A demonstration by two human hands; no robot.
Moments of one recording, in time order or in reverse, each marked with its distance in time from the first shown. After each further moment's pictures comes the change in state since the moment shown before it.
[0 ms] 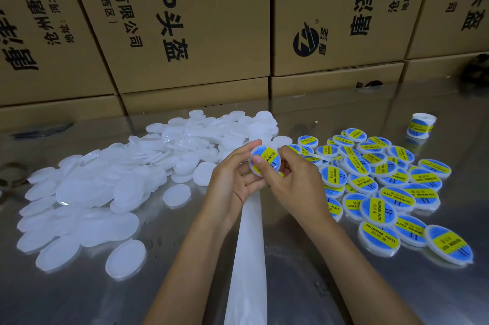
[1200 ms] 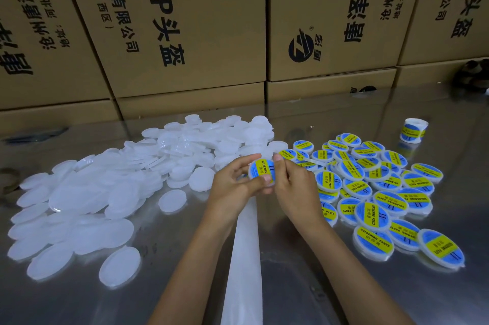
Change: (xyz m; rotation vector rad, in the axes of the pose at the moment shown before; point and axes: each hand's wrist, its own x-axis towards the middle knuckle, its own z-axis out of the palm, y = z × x) left_hand 0.000 -0.013 0.004 0.374 0.108 0.152; right_hand 0.002 0.003 0.001 0.079 -0.022 0.112
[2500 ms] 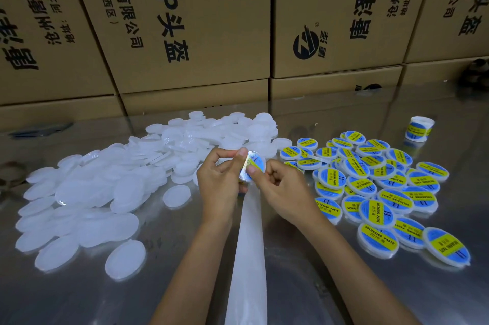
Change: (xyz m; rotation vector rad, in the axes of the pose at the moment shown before) left_hand 0.000 0.004 -0.006 0.054 0.350 0.148; right_hand -0.007 -0.007 0.007 0.195 -0.239 -0.030
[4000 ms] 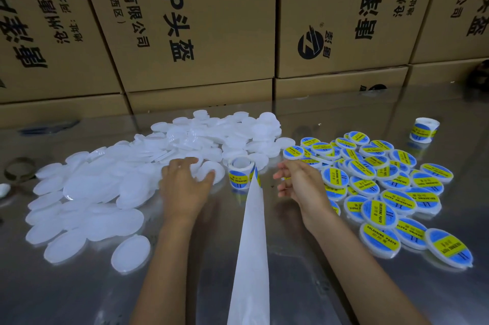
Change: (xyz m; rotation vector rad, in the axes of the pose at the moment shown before) left_hand 0.048 -0.031 -0.073 1.017 0.132 0.155; right_hand 0.009 0.005 -0.011 0.569 0.175 0.538
